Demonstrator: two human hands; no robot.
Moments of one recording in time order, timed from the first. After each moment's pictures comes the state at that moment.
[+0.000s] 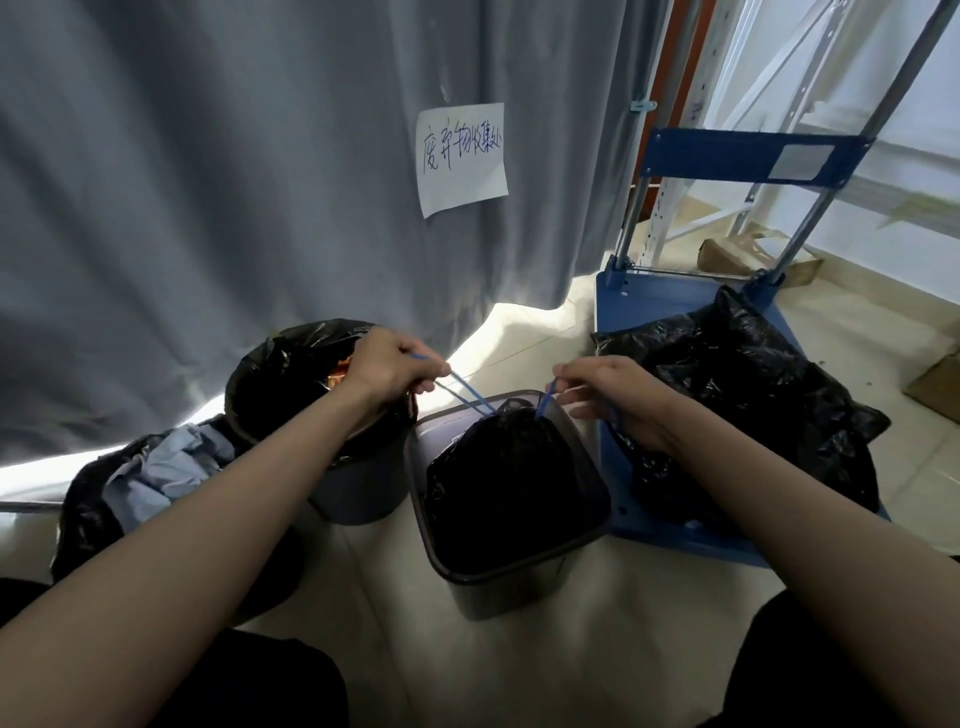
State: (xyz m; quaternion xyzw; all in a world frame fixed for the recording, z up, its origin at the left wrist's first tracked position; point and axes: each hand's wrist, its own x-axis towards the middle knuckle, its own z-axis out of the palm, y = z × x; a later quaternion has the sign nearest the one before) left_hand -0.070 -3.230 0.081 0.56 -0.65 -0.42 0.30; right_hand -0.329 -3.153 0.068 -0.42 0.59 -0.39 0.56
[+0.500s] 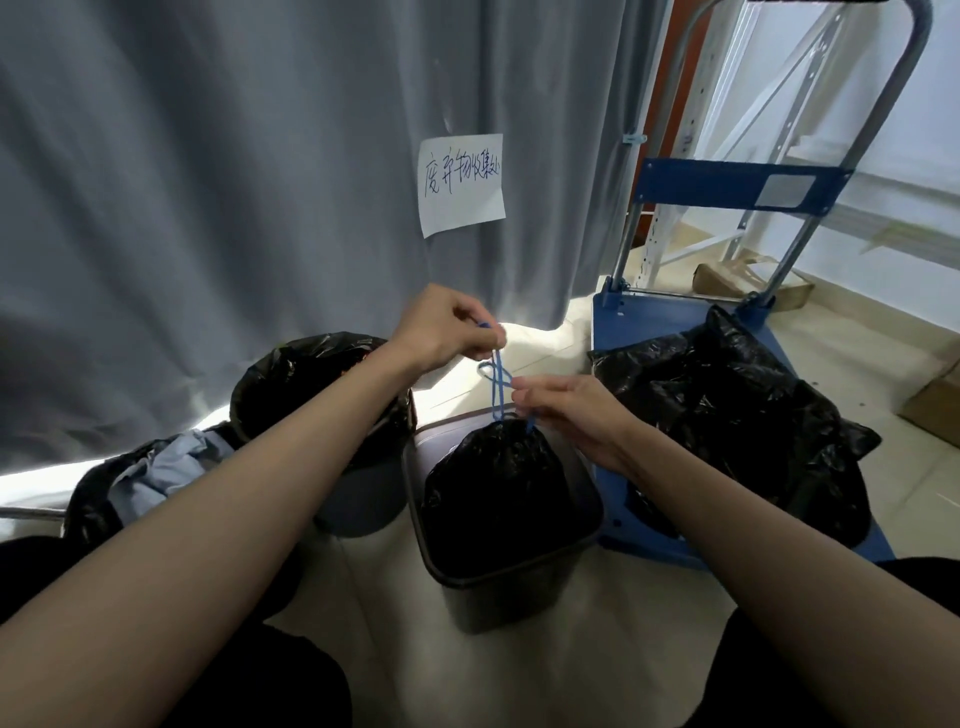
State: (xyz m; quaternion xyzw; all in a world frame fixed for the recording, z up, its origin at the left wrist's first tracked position) left_hand -0.118 -3.211 0.139 0.43 -0.72 -0.44 0.32; right_hand -0.291 -3.140 0.064 -0.37 0.53 -0.49 0.59
